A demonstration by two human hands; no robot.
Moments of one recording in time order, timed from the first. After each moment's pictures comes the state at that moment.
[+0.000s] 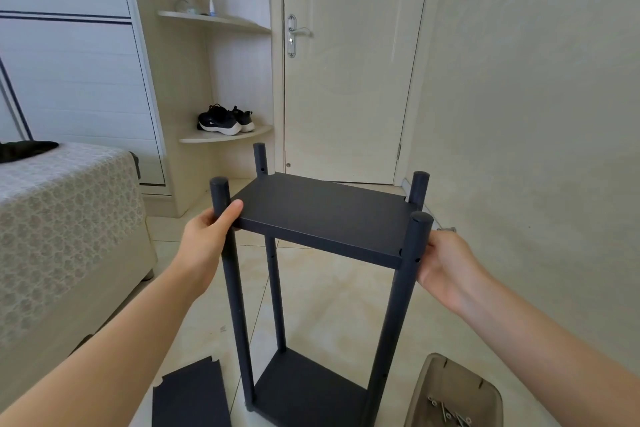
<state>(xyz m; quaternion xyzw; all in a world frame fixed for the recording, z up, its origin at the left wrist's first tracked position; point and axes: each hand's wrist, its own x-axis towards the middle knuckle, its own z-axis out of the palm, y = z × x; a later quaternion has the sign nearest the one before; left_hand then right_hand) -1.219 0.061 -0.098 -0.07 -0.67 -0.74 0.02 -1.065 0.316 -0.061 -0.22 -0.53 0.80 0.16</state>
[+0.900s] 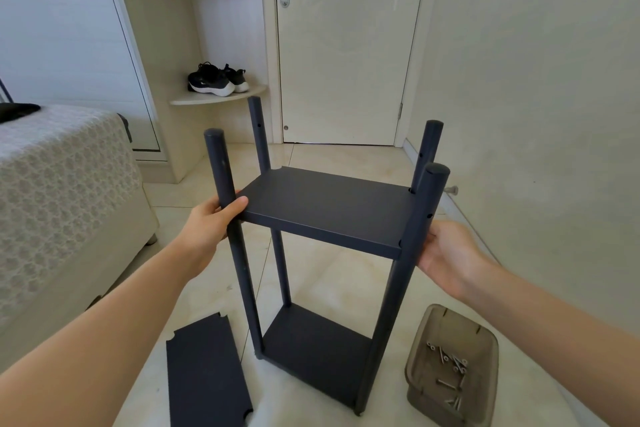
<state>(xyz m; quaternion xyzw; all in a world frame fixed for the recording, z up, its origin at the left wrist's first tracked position) -1.233 0.052 -0.145 -0.08 -0.72 -0.69 -0.06 -1.055 0.308 -0.106 -0.28 -0.53 0.78 0.15</state>
